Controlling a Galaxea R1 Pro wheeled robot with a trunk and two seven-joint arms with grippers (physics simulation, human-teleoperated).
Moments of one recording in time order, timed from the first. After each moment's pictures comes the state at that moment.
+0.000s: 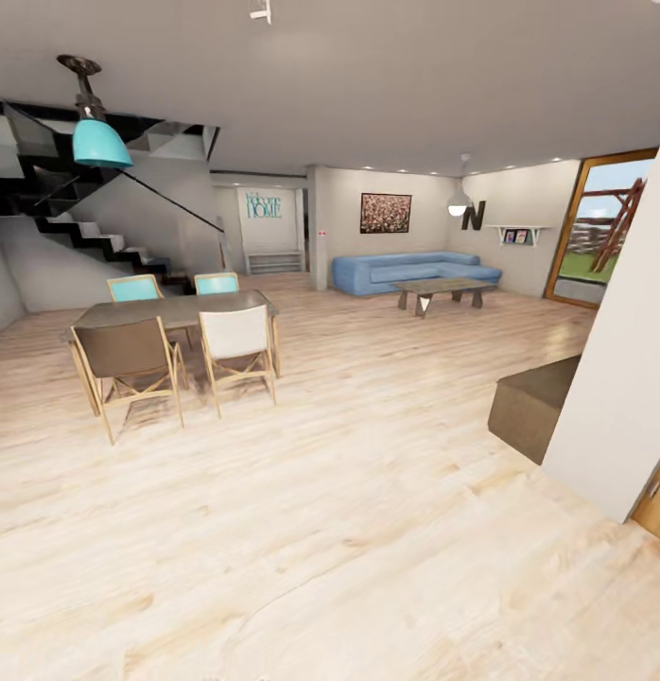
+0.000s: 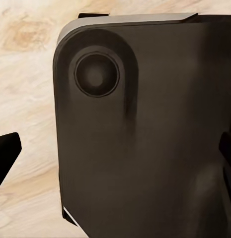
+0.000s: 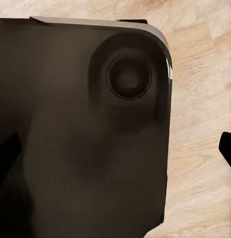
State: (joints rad) left arm 0.00 -0.01 0.01 -0.04 0.01 -0.04 0.00; right arm 0.00 0.00 0.00 0.00 -0.01 -0.12 0.00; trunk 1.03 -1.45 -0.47
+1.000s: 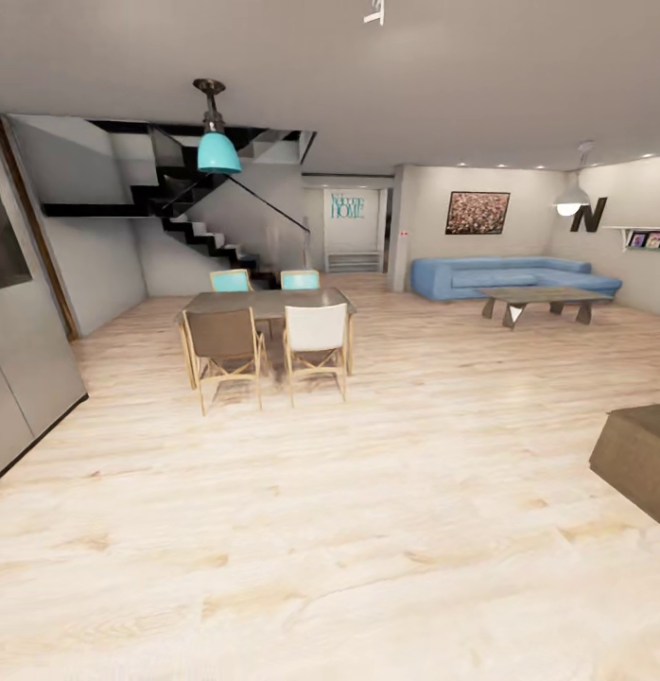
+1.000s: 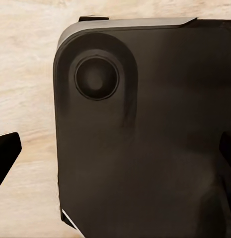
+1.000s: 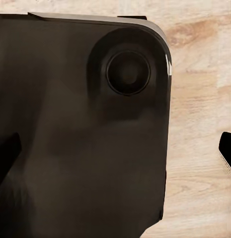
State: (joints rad) left arm 0.00 -0.01 0.01 -0.04 0.02 -0.05 0.00; right arm 0.00 0.00 0.00 0.01 -0.01 -0.11 0.00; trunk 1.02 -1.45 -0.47
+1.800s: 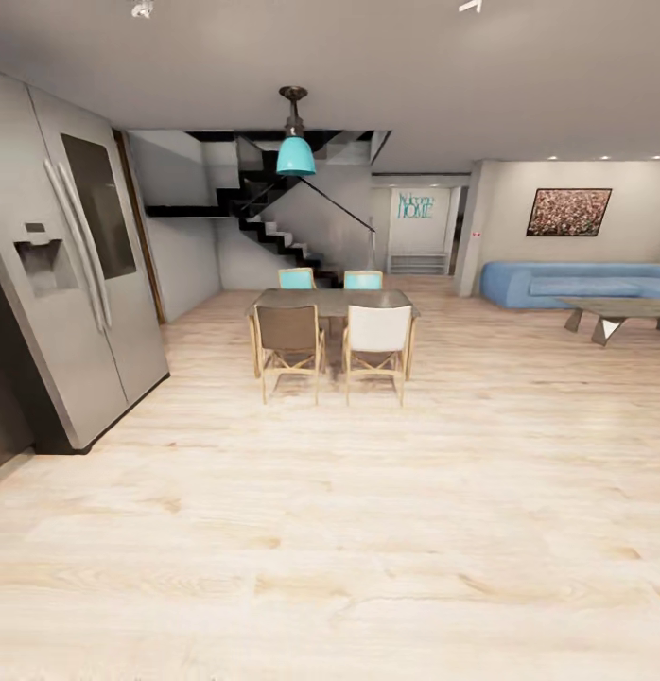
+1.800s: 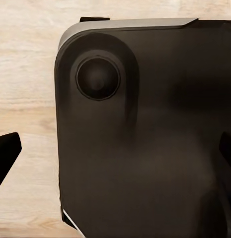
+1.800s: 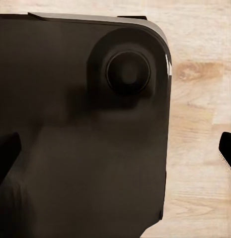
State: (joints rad) left arm 0.00 -0.01 0.01 -0.04 0.02 -0.05 0.00; right arm 0.00 0.00 0.00 0.01 -0.01 -0.11 0.00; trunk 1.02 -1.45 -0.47
